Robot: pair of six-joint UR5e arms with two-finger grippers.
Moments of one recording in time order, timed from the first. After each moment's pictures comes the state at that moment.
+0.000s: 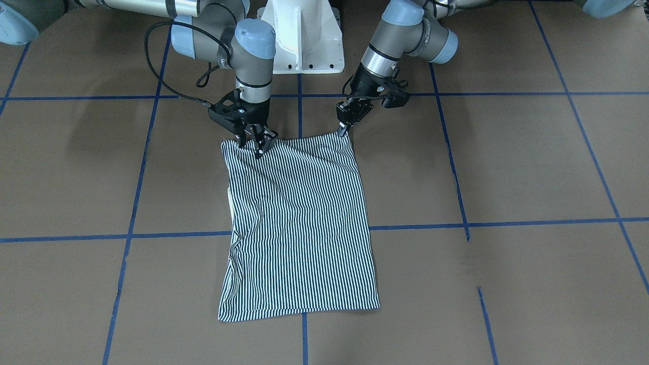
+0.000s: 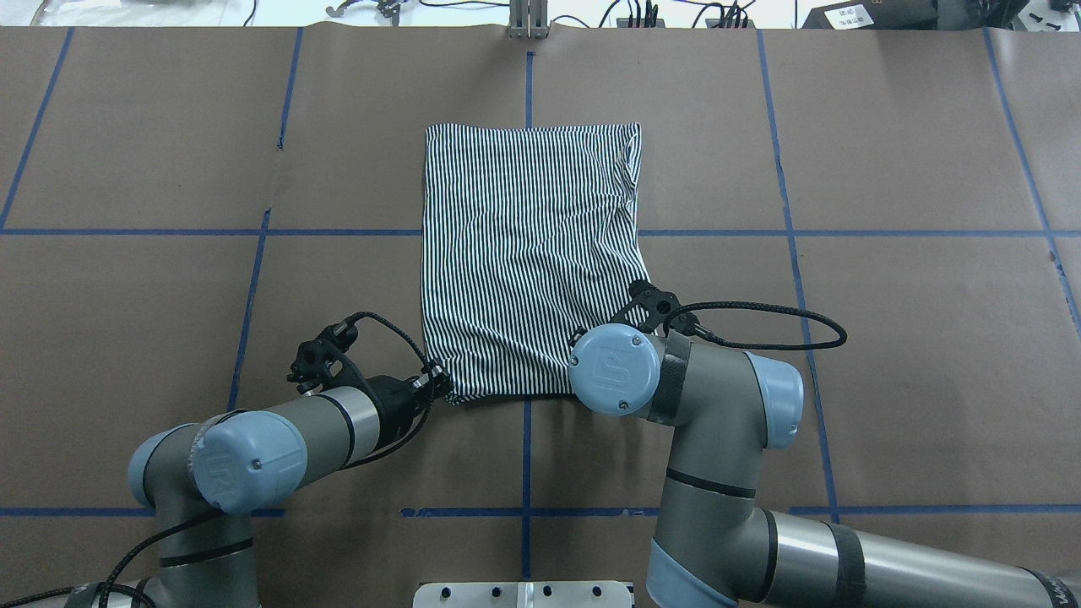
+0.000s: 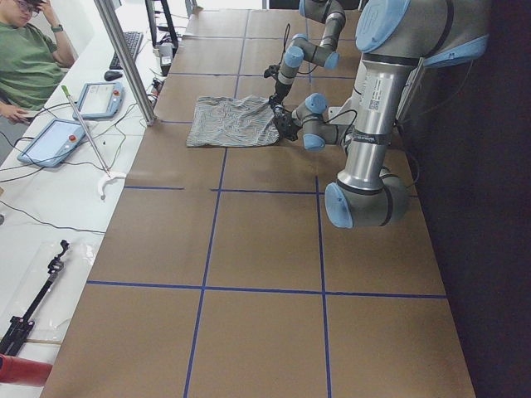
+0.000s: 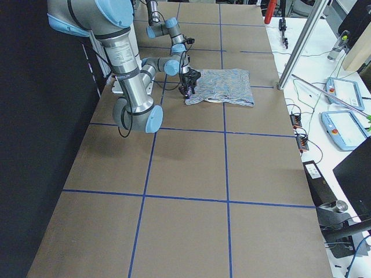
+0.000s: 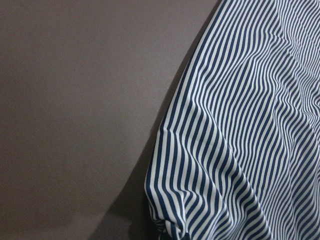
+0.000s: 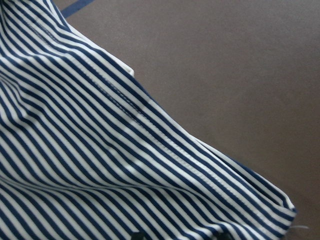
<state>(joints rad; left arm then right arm) -0.26 -1.90 -1.78 -2.29 -1.39 -2.02 0.34 -0.99 1.71 -1.66 1.52 2.00</state>
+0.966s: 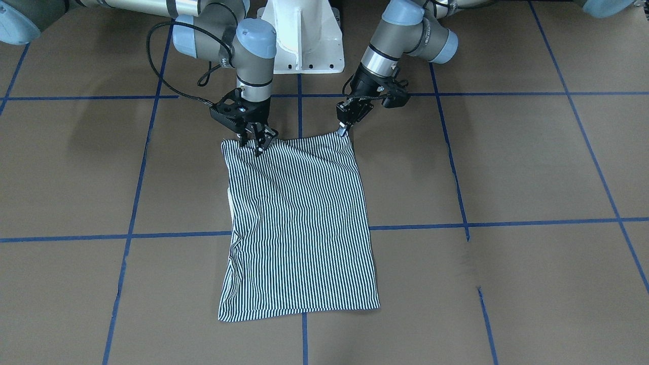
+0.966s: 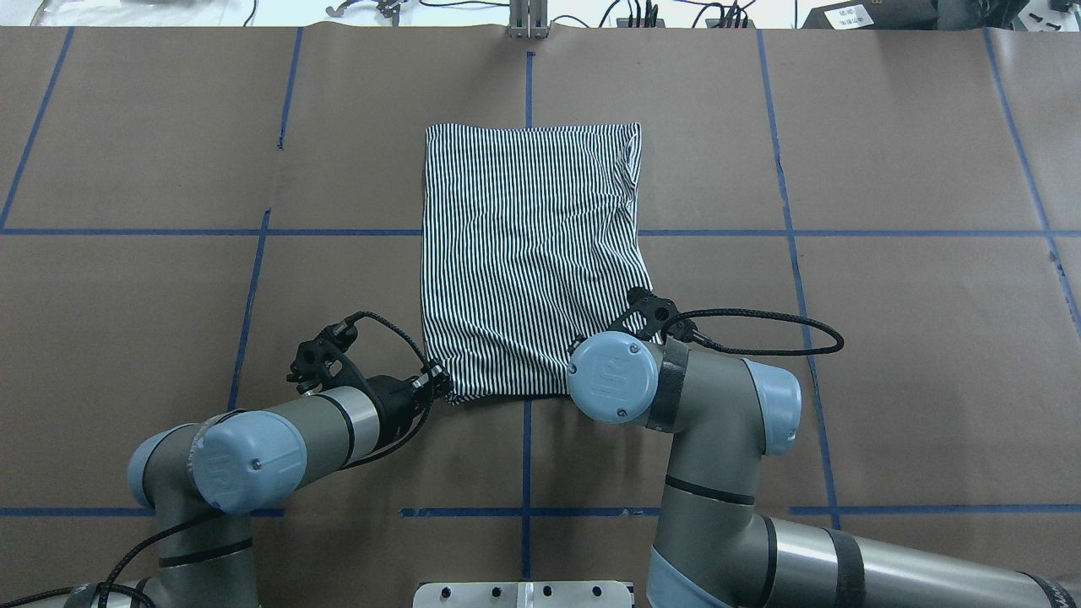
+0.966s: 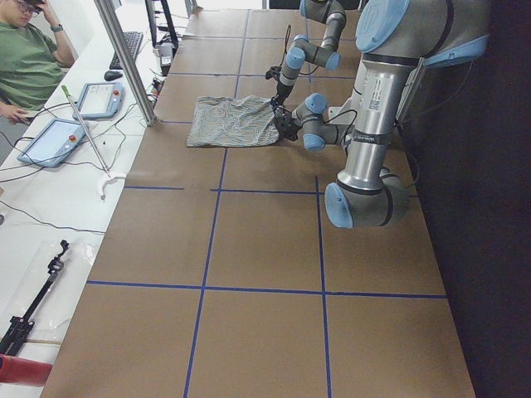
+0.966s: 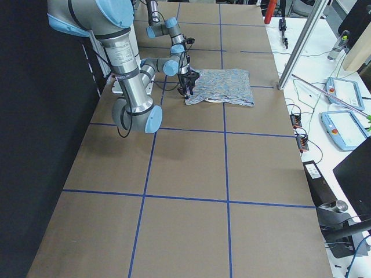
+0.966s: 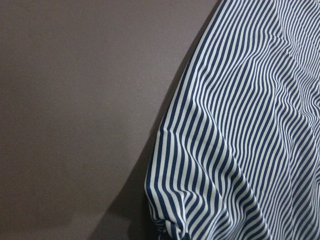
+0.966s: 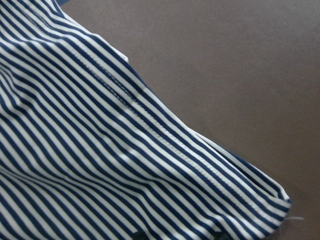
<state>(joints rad) -0.26 -1.90 -1.78 -2.29 -1.39 -2.02 0.32 -0.99 1.71 -1.66 1.52 1.99</state>
